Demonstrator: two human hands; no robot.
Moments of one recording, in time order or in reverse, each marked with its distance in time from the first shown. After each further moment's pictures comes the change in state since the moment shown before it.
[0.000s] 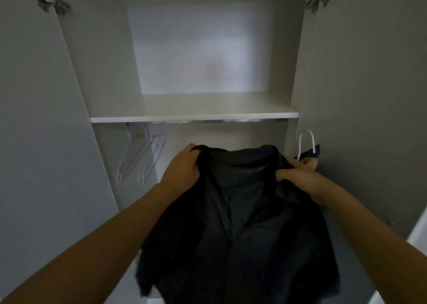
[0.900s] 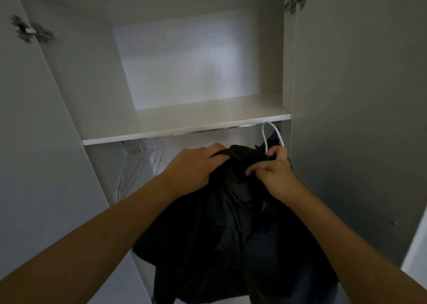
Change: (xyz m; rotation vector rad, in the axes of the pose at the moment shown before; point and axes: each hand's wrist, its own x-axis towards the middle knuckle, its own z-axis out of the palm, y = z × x) left_hand 0.036 0.056 -0.034 0.451 -0.203 0.610; right_hand 0.013 -0.015 0.037 0.004 0.219 -0.478
